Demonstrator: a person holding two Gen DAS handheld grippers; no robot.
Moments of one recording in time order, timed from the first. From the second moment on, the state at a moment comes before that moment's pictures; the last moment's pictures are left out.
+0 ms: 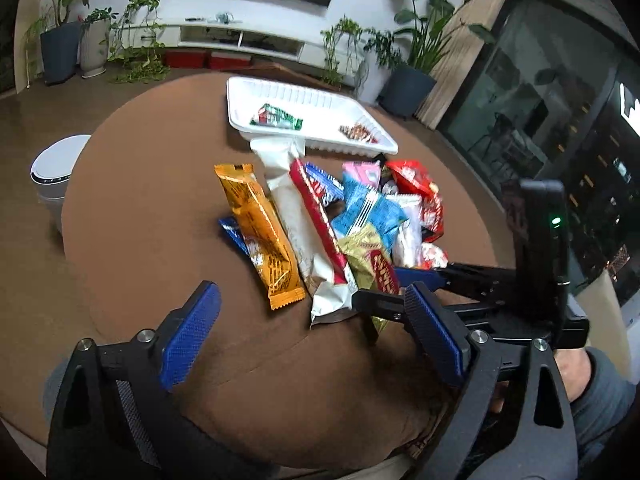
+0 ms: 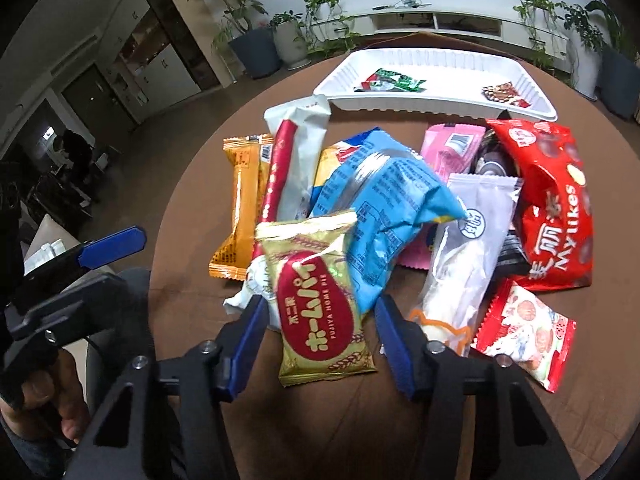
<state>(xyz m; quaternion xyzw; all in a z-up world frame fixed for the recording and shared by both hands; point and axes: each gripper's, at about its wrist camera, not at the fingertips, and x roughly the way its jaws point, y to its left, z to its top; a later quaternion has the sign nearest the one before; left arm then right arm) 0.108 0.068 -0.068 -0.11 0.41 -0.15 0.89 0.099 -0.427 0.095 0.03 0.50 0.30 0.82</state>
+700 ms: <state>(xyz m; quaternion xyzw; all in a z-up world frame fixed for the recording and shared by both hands) 0.184 0.037 -0.094 -0.10 0.48 -0.16 0.86 0.092 -0.445 0.089 0.05 0.50 0.29 0.82</state>
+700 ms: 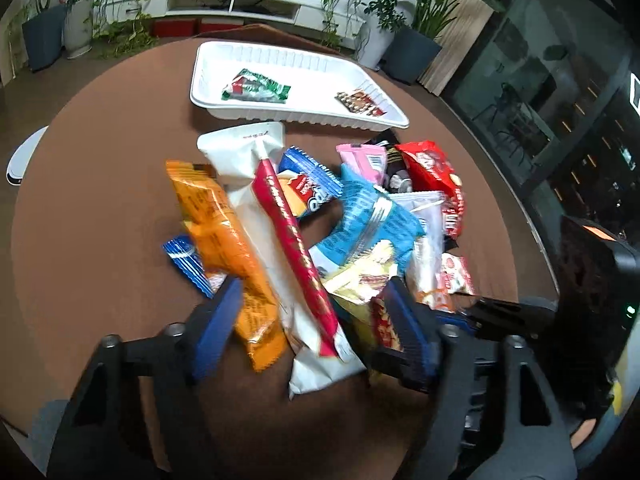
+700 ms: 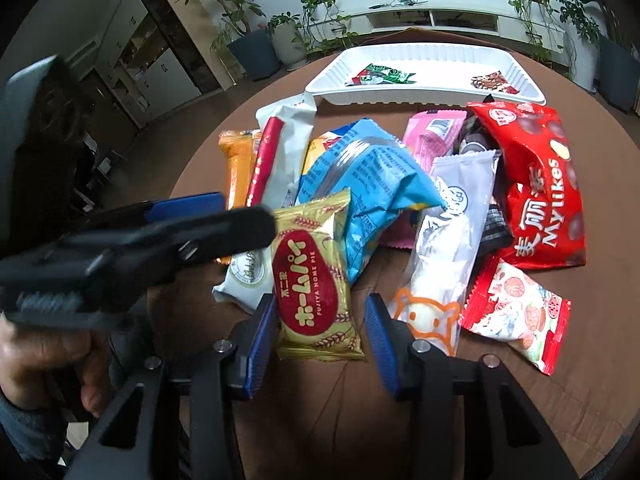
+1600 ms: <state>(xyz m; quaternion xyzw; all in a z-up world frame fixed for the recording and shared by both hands) 0.192 0.086 -0.105 -0.06 0.50 -0.10 0.86 0.081 -0.451 0.096 0.03 0.50 0.27 0.82</state>
